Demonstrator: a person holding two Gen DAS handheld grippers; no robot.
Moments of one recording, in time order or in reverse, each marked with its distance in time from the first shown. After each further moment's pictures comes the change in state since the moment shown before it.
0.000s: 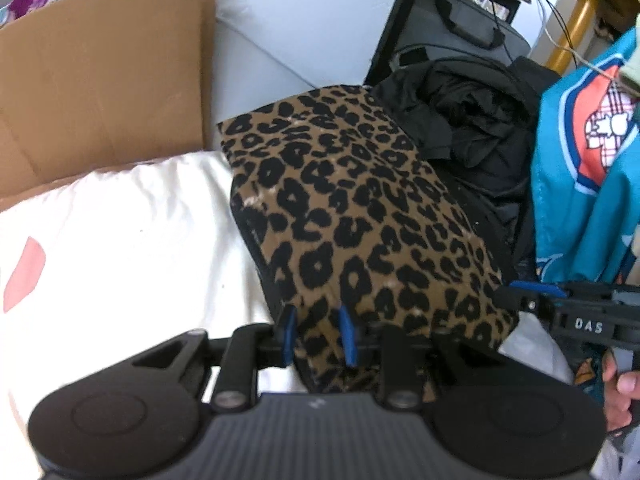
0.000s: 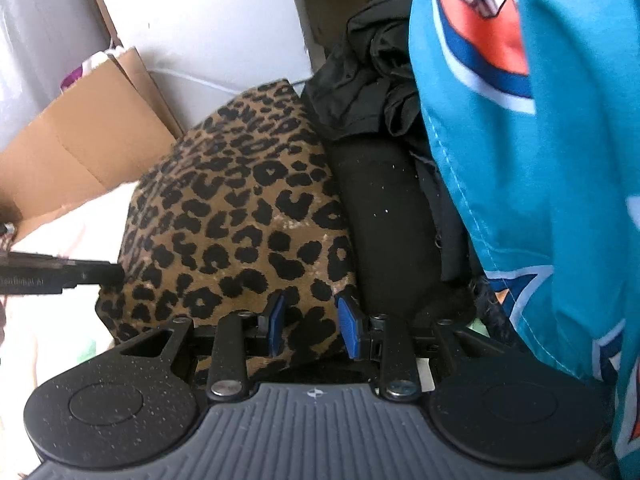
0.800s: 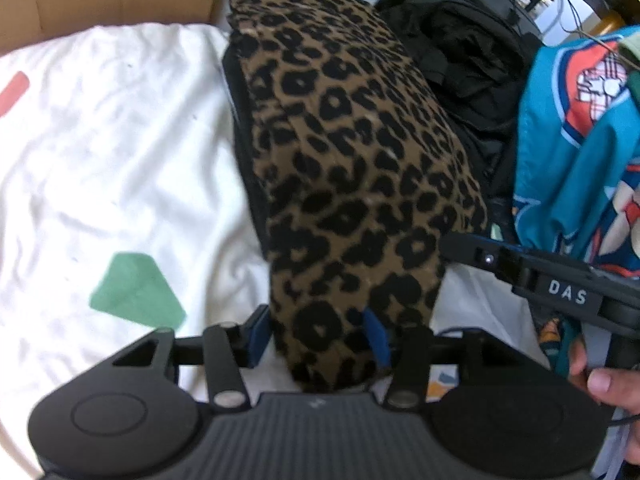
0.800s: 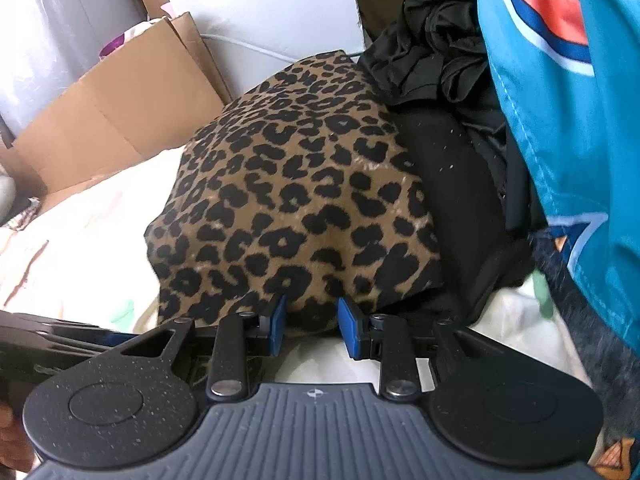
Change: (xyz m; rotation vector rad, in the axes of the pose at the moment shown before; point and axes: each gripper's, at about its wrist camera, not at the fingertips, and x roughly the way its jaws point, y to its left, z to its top) left arm 0.014 -0.012 -0.081 -0.164 0.141 -0.112; right arm 0.002 0.040 -0.041 -0.037 0.045 0.069
